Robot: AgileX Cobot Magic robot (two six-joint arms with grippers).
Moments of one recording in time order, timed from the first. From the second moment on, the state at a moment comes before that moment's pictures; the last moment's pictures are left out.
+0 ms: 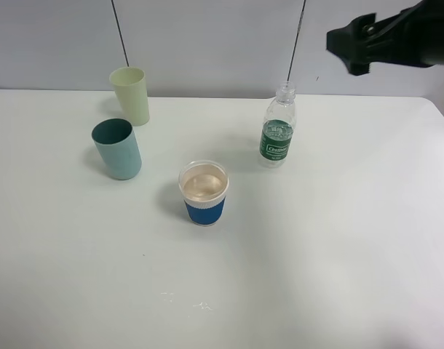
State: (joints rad) left arm -0.02 0.00 -0.50 0.03 1.06 -0.03; right arm 0.31 1.08 -0.72 -0.19 -0.01 0.02
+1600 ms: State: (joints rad) left arm -0.02 0.00 -0.50 0.03 1.06 -0.03; right arm -0.06 0.00 -0.63 0.02 1.10 -0.04
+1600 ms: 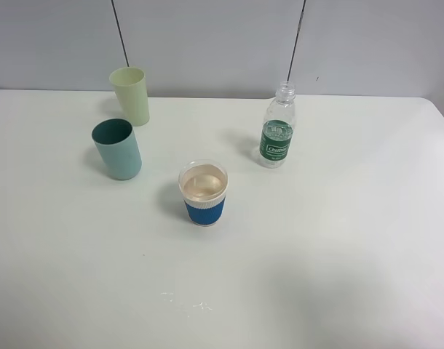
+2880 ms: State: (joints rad) left arm -0.02 0.00 -0.50 0.03 1.06 -0.03; right arm -0.06 0.00 -0.50 0.02 1.06 -0.07
